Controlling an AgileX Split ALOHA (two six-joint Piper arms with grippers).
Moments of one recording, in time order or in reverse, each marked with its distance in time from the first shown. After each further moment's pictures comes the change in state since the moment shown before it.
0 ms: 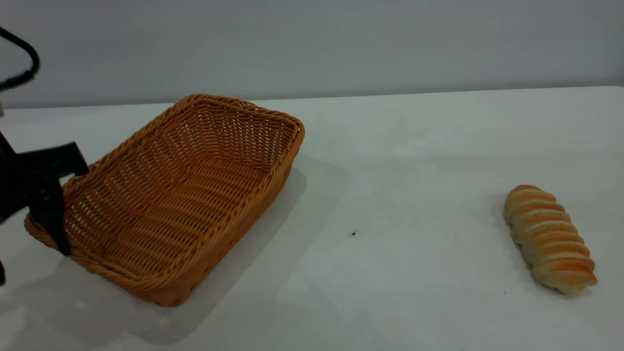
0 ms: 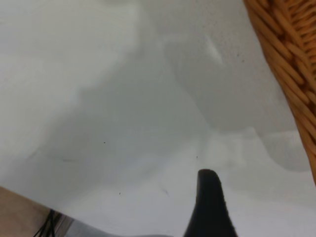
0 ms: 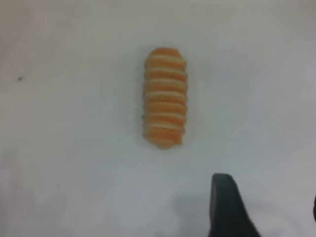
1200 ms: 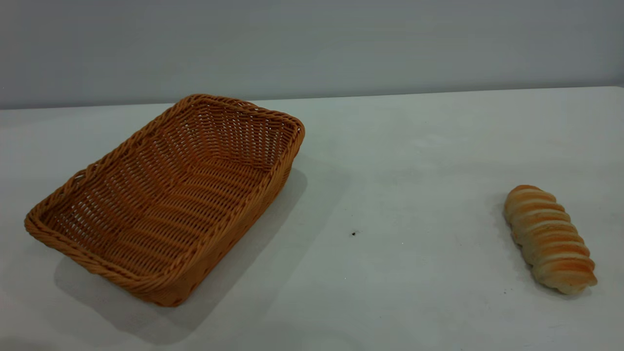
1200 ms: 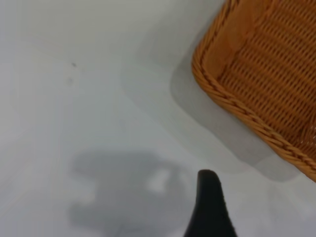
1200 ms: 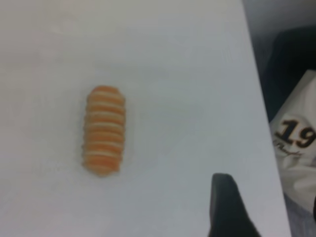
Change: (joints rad) left arm 0.000 -0.692 0.187 0.196 0.081 0.243; right arm 0.000 -0.205 0.000 -0.193 0.069 0.030
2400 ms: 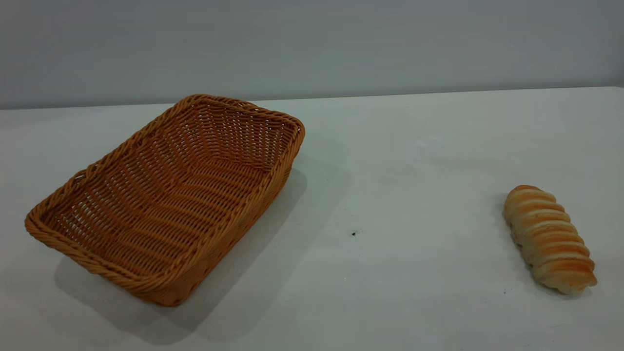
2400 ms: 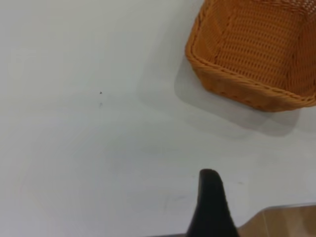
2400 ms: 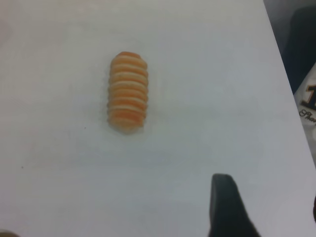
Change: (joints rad) left arm 0.014 -0.977 0.014 -0.124 0.606 0.482; right arm -0.112 -0.593 0.191 0.191 0.273 -0.164
